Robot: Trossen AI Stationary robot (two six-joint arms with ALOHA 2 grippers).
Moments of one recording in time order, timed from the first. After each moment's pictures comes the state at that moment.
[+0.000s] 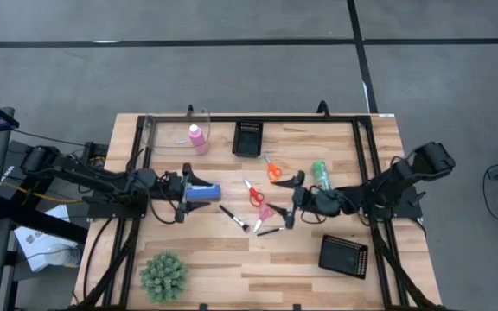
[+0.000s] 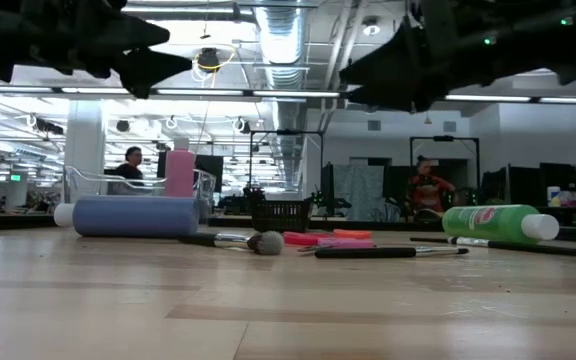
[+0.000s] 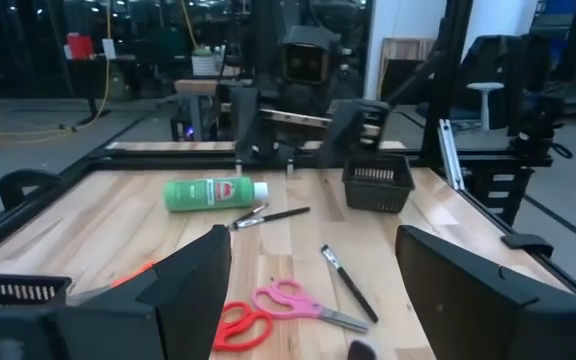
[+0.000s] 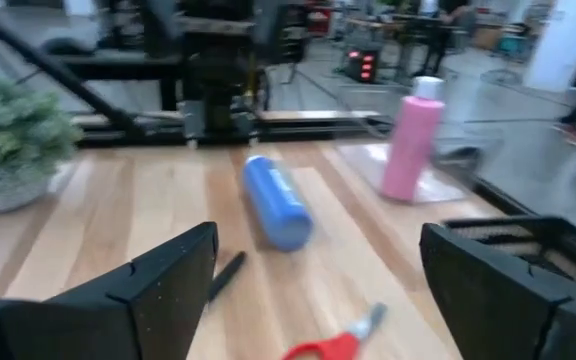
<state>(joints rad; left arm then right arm) -0.15 0.84 0.20 0.60 -0.12 -0.01 0.31 1.51 0.51 0.82 0.58 0.03</state>
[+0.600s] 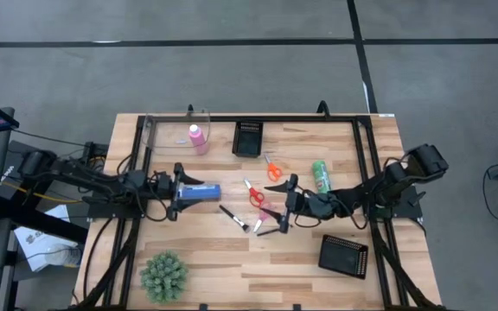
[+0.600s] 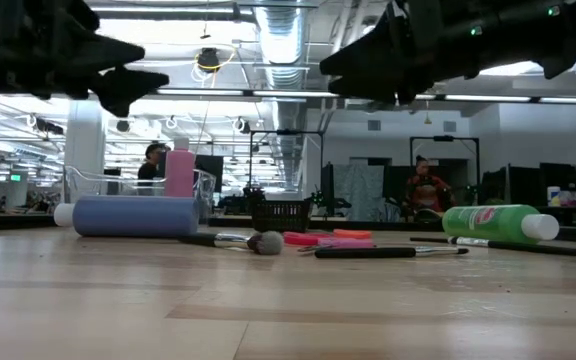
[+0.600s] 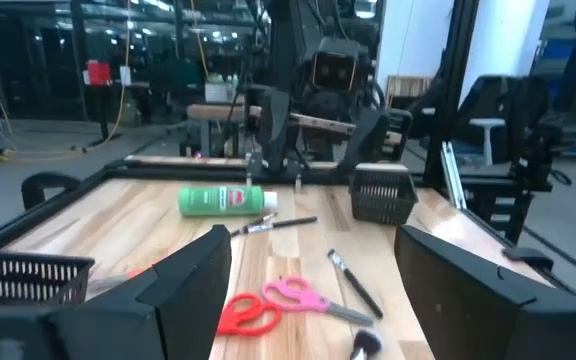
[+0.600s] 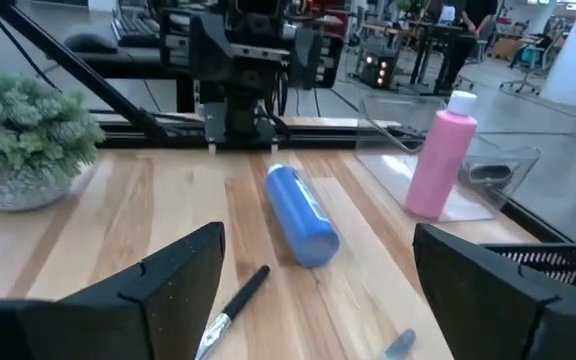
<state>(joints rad) -0.13 0.68 0.01 0.72 -0.13 -0.03 0.32 1.57 0.58 0.82 0.57 0.00</state>
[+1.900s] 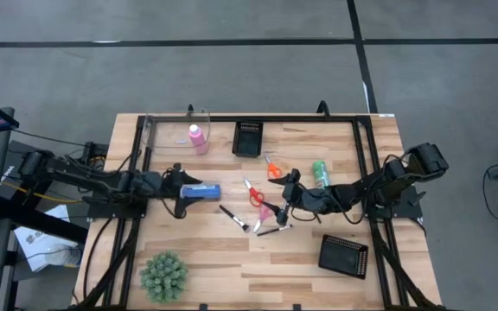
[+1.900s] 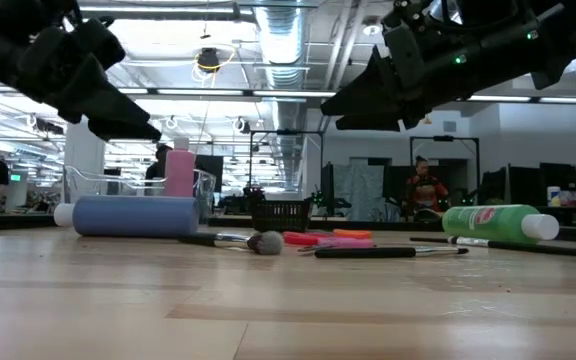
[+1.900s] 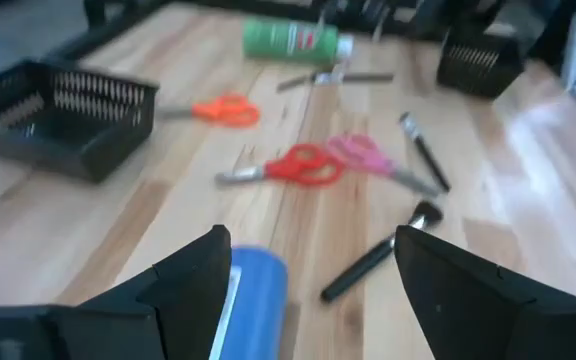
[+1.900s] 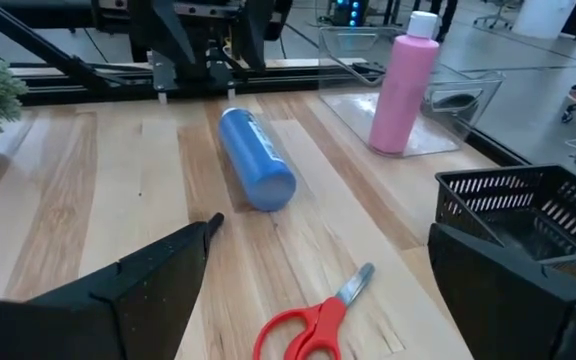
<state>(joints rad) -0.13 0.67 0.21 0.06 -0.28 -0.21 0.25 1.56 0.58 0.66 0.57 0.12</state>
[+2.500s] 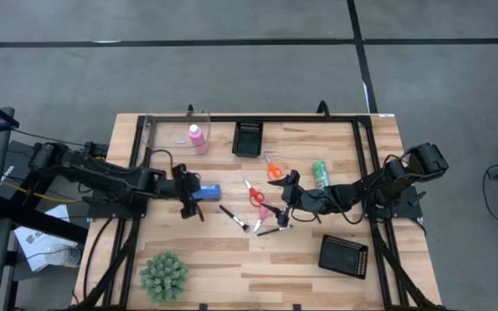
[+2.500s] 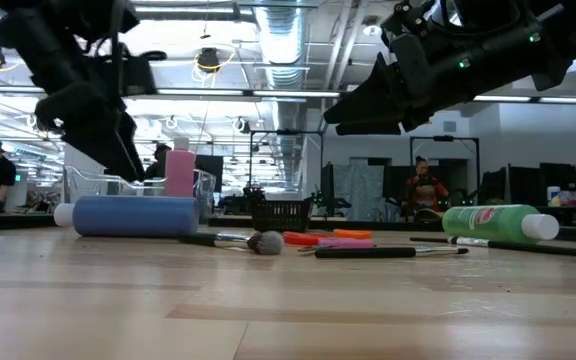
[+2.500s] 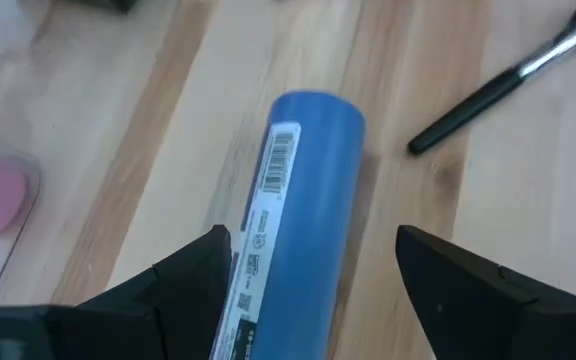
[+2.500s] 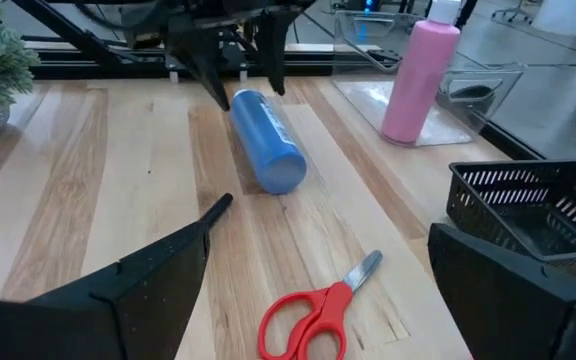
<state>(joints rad) -0.13 1.10 0.52 -0.42 -0.36 -0.27 0.26 1.56 0.58 0.62 0.54 0.10</state>
